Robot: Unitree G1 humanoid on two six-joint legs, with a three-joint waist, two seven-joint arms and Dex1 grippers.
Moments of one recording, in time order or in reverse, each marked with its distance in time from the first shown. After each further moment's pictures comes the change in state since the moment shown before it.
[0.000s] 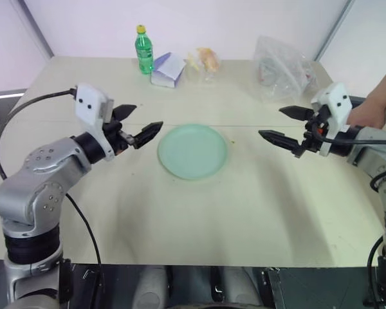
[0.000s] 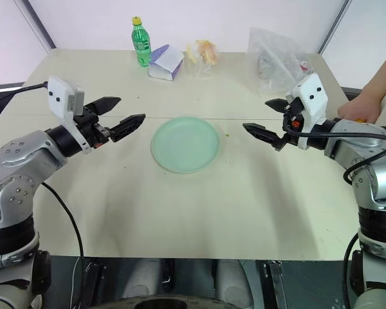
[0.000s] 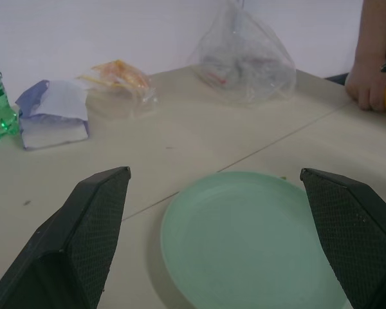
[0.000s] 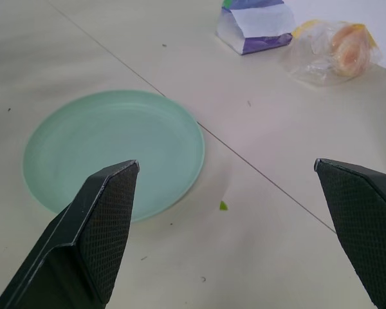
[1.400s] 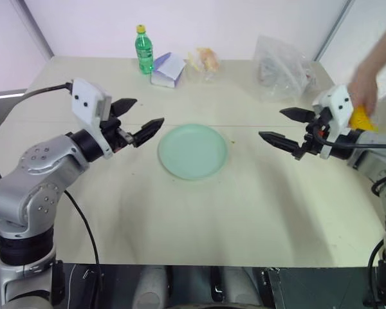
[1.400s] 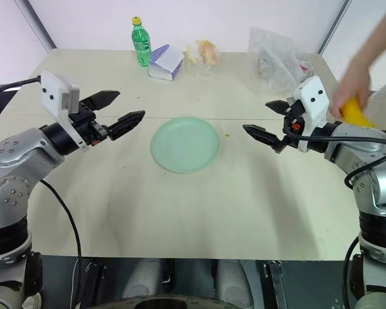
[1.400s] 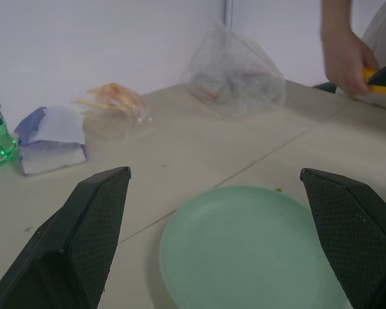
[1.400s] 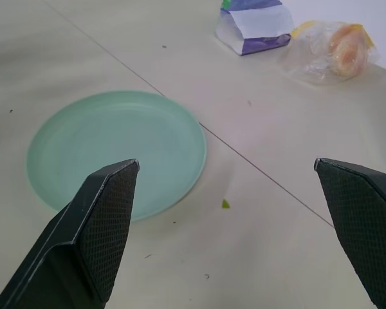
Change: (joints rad) left arm 0.011 0.058 -0.019 -0.003 -0.060 -0.073 0.016; right arm 0.037 -0.008 -0.023 -0.040 0.019 0.010 -0.015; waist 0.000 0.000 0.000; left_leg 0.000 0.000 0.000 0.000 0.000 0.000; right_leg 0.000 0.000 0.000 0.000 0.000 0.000
